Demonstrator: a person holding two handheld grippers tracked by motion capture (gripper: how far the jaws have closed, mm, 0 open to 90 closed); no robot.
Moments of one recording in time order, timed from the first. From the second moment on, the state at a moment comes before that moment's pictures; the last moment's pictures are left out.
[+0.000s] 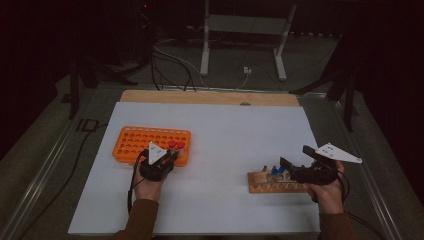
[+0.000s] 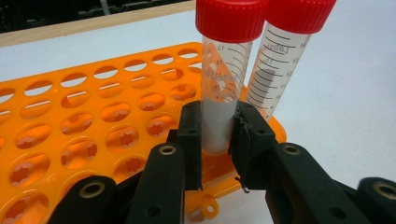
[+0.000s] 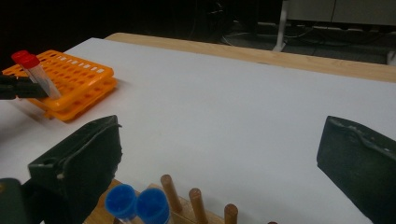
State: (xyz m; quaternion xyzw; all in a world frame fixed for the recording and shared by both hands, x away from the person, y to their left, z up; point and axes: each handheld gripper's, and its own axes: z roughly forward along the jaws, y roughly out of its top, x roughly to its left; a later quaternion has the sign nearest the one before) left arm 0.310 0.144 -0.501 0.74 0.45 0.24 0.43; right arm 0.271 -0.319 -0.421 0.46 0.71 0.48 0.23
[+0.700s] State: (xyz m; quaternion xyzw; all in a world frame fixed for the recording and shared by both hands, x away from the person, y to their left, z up) left arm 0.289 0.166 -0.466 0.68 0.47 0.25 0.50; right arm 0.248 -0.363 -0.428 0.47 0.71 0.47 0.23
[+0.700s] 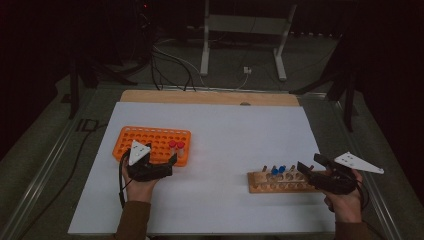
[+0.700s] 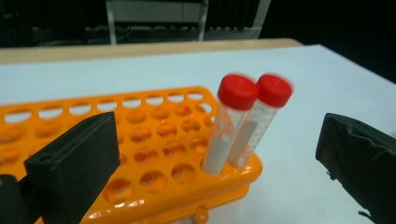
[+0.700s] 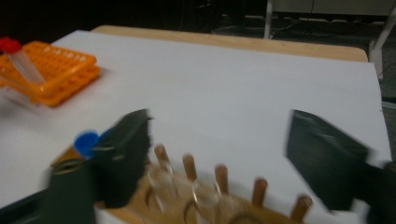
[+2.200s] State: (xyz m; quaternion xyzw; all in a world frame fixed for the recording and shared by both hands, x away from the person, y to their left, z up) left arm 0.278 0.183 -0.455 0.65 0.48 0.24 0.54; right arm 0.236 -0.356 -0.428 0.45 0.74 0.45 0.23
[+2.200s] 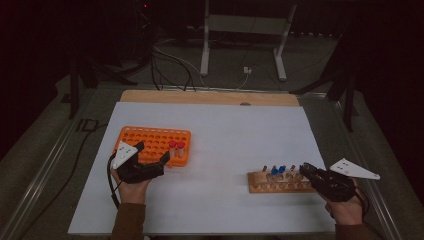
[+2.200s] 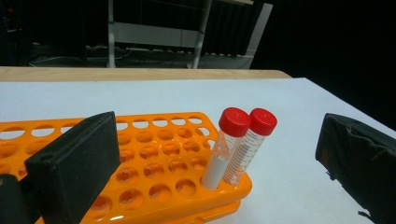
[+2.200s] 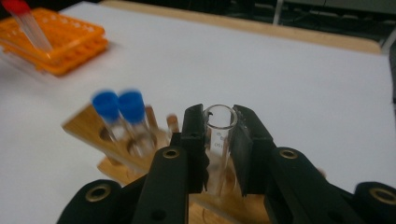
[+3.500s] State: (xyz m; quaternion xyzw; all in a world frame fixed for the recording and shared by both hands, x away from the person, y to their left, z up) left arm 0.266 0.108 -0.427 0.71 0.36 0.20 0.57; right arm 0.283 -0.245 -0.371 0.37 0.75 0.51 0.21
